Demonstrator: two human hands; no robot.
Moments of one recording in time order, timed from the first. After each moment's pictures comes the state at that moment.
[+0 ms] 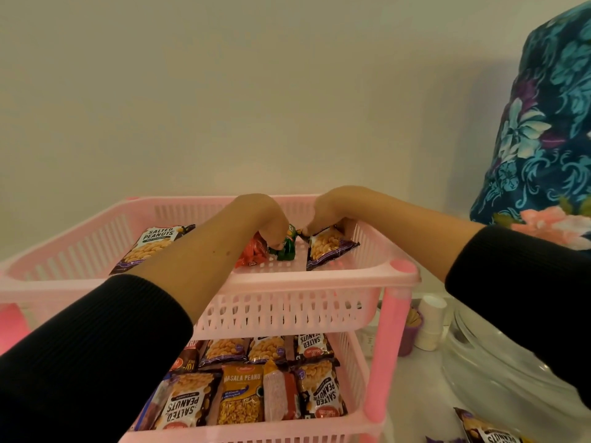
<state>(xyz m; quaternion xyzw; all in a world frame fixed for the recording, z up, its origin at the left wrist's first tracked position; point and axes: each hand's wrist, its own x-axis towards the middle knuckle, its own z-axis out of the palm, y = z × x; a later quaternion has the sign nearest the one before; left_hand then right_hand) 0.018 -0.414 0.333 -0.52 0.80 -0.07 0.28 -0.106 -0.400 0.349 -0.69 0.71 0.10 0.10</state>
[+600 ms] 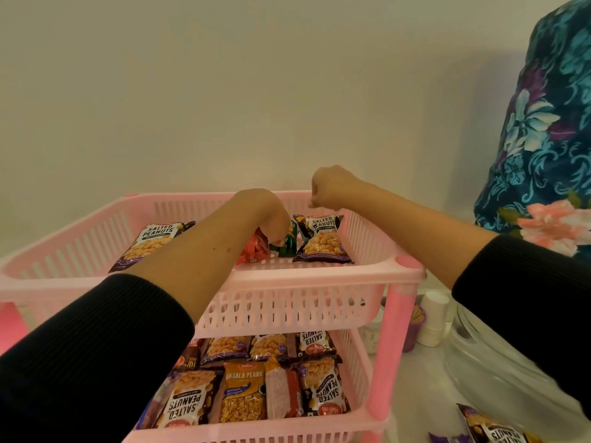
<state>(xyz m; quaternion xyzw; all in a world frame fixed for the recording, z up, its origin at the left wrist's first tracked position) 0.016 -0.410 0.335 -0.52 0.80 -0.09 0.30 -0.105 -0.406 0.353 -0.74 0.67 -0.08 -0.03</state>
